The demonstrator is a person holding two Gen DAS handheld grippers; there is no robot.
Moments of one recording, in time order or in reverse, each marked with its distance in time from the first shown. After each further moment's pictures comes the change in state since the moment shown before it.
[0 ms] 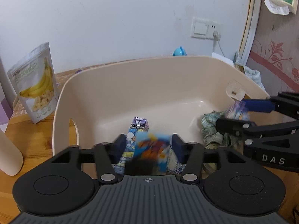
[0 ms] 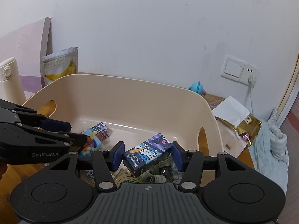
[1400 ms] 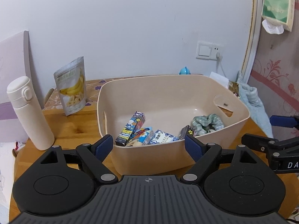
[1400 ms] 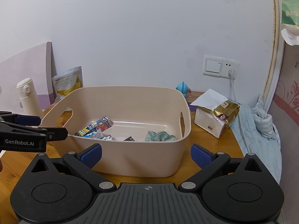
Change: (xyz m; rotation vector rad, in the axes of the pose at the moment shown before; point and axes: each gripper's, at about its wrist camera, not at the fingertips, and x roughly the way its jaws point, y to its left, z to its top) left arm -0.117 -0.020 -0.038 -0.071 -0.113 0.094; right arm -0.105 -0.018 -0.038 0.121 -0.071 0.008
